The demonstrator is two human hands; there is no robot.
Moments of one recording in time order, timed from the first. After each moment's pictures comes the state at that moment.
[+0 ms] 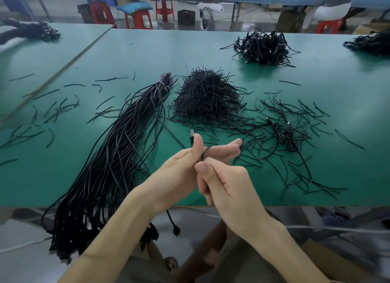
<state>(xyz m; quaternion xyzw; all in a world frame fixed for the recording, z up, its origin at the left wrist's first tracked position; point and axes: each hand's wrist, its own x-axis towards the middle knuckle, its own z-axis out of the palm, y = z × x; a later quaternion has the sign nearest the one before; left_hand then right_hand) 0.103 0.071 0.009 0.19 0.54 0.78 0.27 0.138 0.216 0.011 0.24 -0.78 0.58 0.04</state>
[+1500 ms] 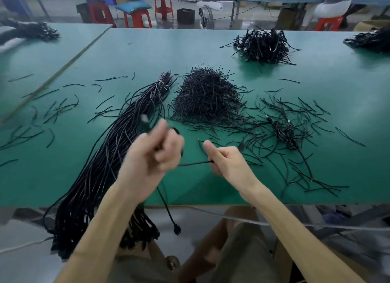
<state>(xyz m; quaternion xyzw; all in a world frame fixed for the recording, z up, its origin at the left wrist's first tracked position) 0.100 0.028 0.026 0.19 0.48 0.85 0.14 0.077 0.225 -0.013 0.10 -0.77 0.62 -0.08</state>
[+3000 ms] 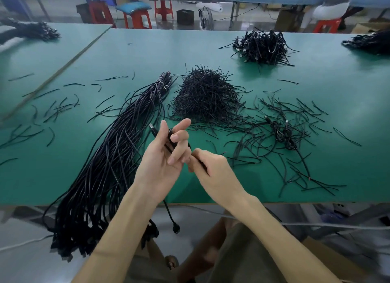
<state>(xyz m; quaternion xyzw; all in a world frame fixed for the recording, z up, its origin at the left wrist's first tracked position) 0.087 0.055 -0.003 0.05 0.33 0.94 0.11 0.090 0.205 -0.034 0.23 -0.85 0.47 0.04</state>
